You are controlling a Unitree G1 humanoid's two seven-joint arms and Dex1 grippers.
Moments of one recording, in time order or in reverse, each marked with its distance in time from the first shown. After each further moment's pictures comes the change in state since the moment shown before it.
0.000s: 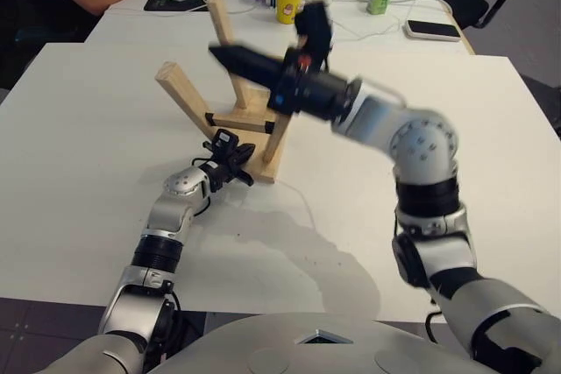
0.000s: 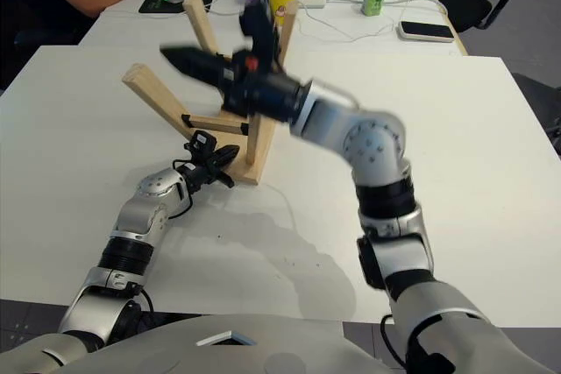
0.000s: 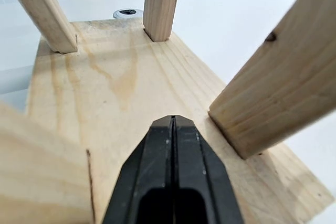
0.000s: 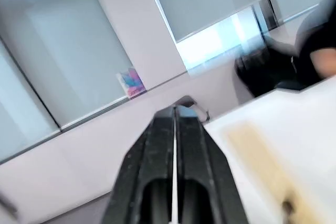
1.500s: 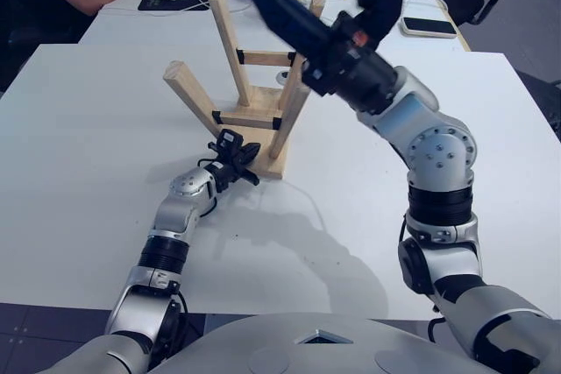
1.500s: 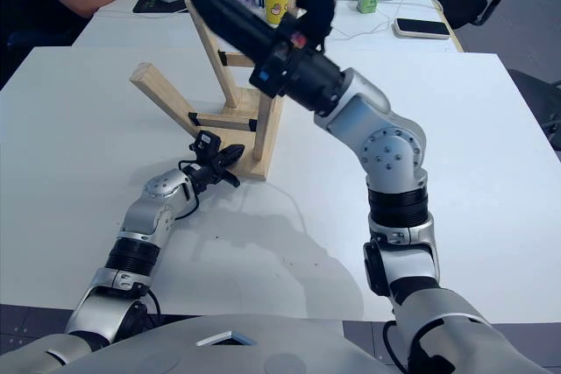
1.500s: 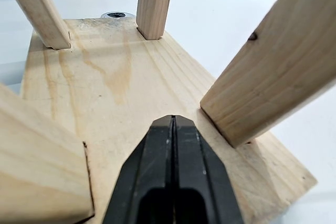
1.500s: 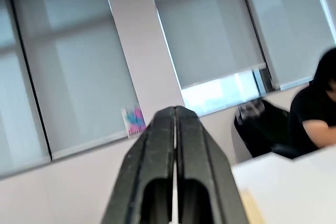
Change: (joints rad) left arm 0.009 -0.024 0.008 0.001 -0.011 -0.011 0.015; right arm -0.064 0.027 -0.349 -0.049 0.161 -0.276 0.112
